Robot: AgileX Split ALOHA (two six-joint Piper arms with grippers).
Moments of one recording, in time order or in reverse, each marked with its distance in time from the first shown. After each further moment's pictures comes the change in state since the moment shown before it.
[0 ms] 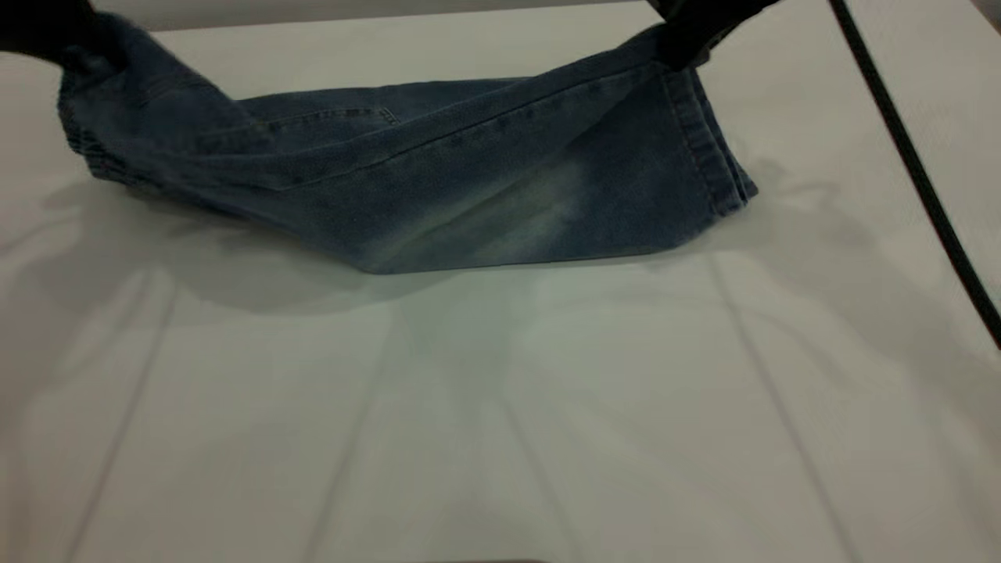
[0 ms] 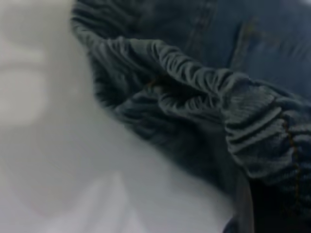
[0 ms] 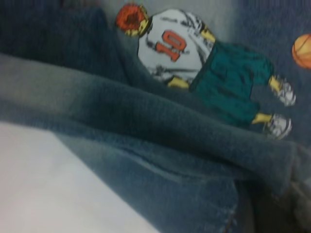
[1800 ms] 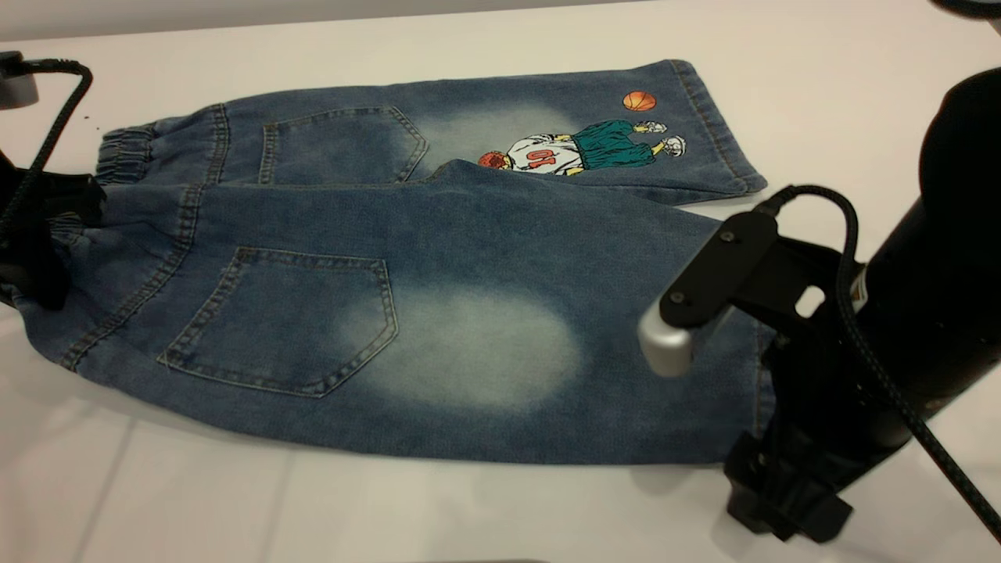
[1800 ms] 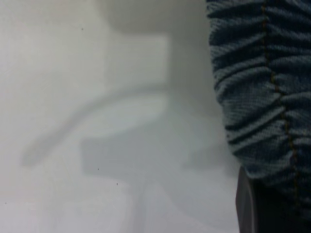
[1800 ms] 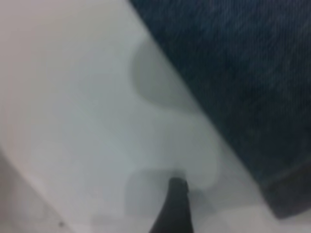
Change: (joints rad) left arm 0.000 0.013 0.389 0.425 -0.159 0.060; right arm 0.327 -0.047 0.786 0.051 -0.516 0.013
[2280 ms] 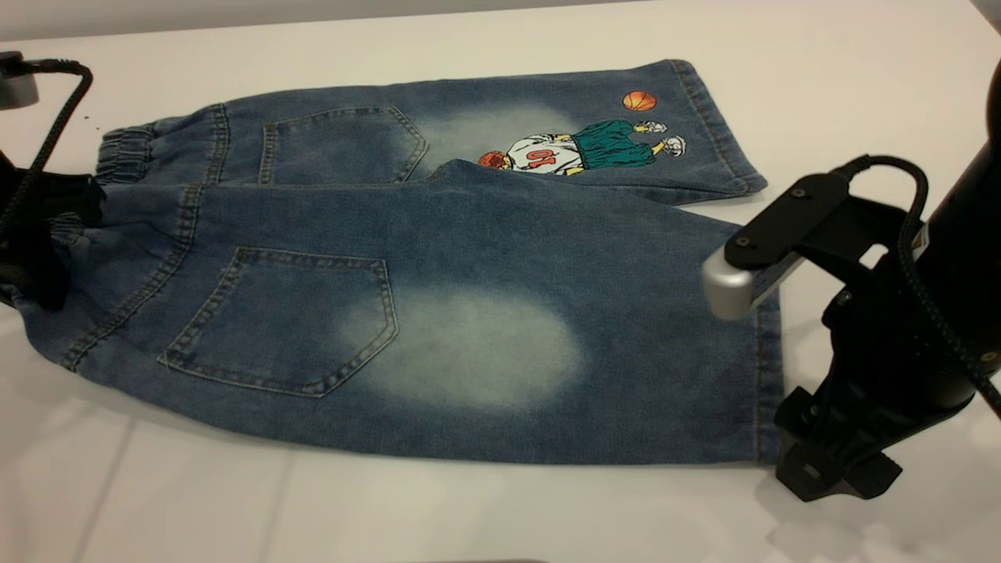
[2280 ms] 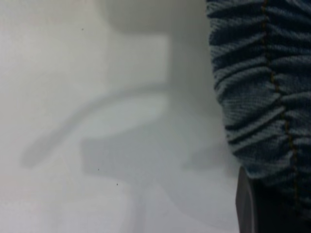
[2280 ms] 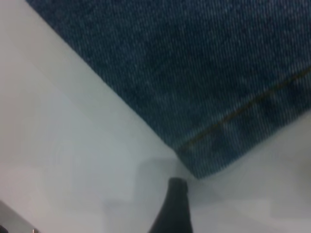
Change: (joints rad) left arm 0.000 0.000 0.000 0.000 0.000 0.000; right arm -0.140 -0.028 0.005 -0.002 0.075 0.003
